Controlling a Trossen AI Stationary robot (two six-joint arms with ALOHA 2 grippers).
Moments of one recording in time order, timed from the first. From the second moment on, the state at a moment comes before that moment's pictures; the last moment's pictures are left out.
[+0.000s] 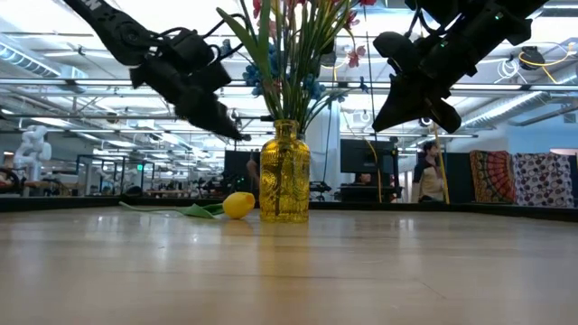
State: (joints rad) left arm 0.60 1.36 0.75 -0.04 0.42 0.51; right arm 0.01 1.22 0.70 -0.19 0.37 0.85
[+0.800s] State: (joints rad) left arm 0.42 1.48 0.74 -0.51 0.12 0.90; right arm 0.01 1.22 0.70 -0.19 0.36 0.85
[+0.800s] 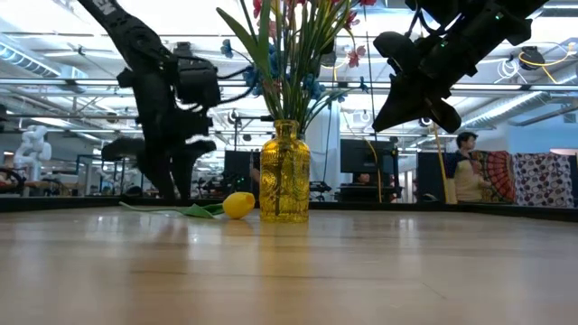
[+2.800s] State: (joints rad) left arm 0.15 1.29 0.39 1.46 0.02 -0.13; right arm 0.09 1.22 0.70 -0.19 0.31 0.66
